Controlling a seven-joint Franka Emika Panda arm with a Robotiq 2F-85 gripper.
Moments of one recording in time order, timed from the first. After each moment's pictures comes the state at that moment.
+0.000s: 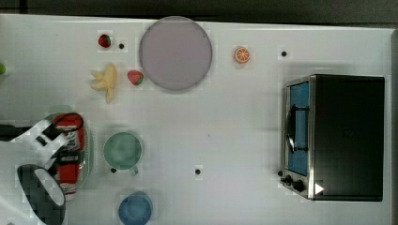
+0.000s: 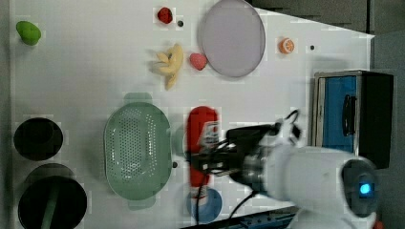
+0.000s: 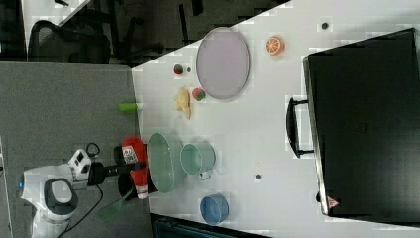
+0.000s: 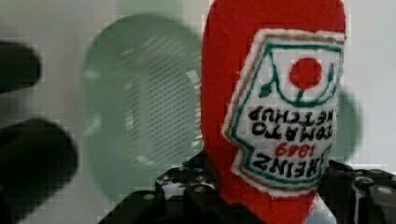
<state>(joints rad) -0.03 0.05 0.74 -2.16 0.05 0.65 -0.16</state>
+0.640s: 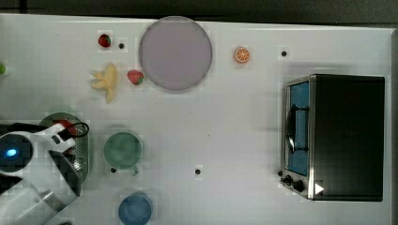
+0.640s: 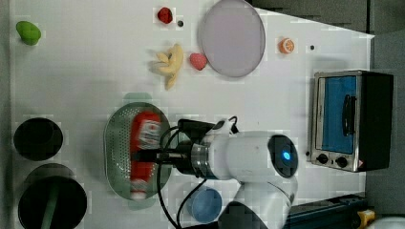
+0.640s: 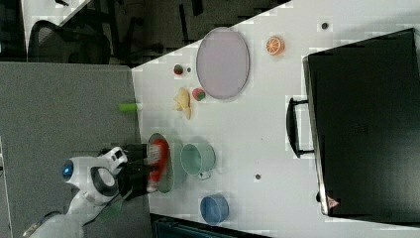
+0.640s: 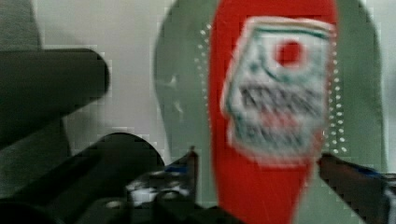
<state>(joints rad) -0.01 0.43 0.78 -2.17 0.02 0.99 0.03</state>
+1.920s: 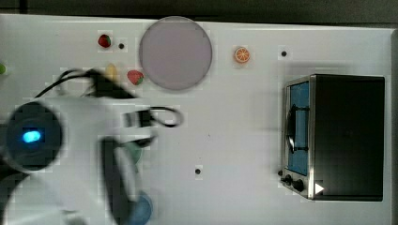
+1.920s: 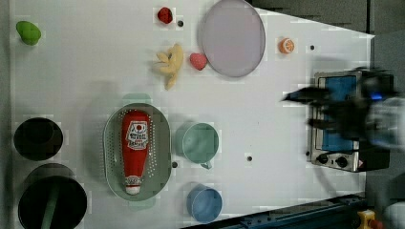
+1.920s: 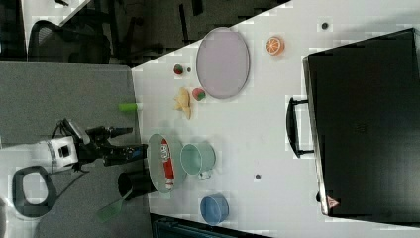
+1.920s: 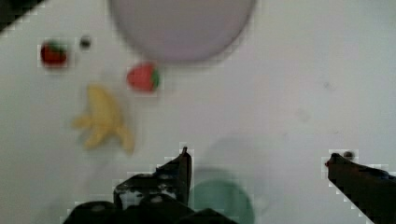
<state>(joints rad) -0.26 -0.15 0.55 -2.08 0.00 0.44 0.17</state>
